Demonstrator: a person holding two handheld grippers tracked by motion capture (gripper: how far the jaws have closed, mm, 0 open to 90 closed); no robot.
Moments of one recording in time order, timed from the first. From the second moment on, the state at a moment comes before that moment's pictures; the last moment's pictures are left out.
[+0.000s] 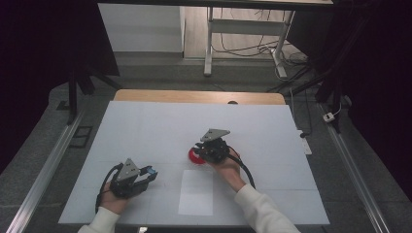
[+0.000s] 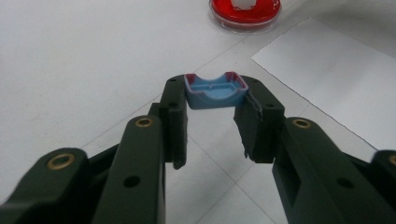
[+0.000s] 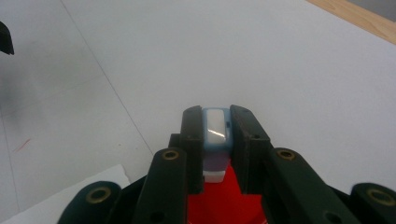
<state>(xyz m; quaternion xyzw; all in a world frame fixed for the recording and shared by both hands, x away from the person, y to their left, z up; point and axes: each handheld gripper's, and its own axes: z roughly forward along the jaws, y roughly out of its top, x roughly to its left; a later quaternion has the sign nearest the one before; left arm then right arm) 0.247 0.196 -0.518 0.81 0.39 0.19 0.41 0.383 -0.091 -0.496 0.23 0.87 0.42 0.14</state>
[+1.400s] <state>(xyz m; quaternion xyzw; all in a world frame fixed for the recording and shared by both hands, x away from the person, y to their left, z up) 0.247 0.195 -0.519 0.81 0.38 0.19 0.41 0.387 -0.107 -0.482 0.25 0.85 0.42 0.17</state>
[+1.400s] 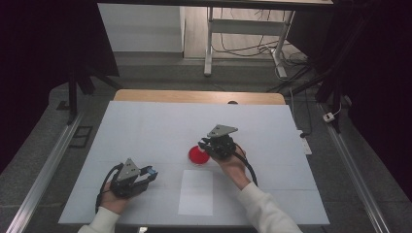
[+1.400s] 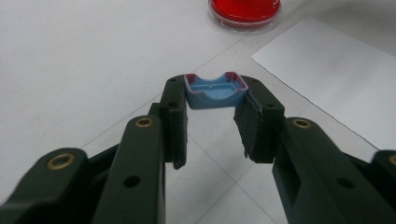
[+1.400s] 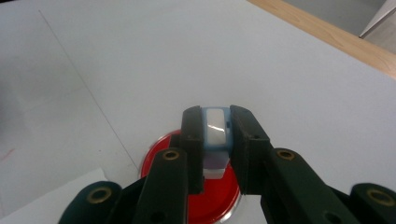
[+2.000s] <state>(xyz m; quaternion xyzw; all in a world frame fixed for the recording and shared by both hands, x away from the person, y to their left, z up) 0.247 0.196 -0.519 0.81 0.38 0.19 0.41 0.394 -0.107 -0.494 0.26 0.86 0.40 0.16</state>
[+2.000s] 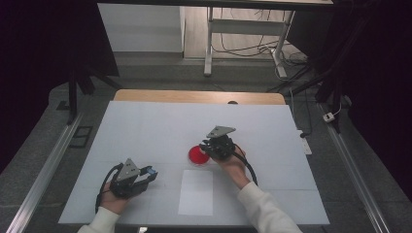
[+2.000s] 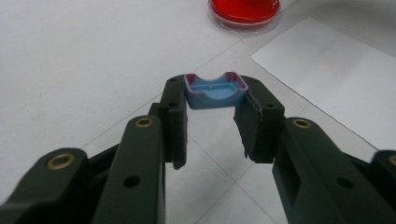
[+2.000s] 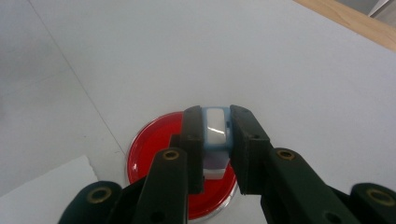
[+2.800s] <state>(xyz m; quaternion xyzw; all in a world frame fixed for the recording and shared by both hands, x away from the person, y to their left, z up) 0.247 0.195 -0.519 0.81 0.39 0.19 0.41 0.392 -0.104 -0.497 0.26 0.87 0.38 0.17</state>
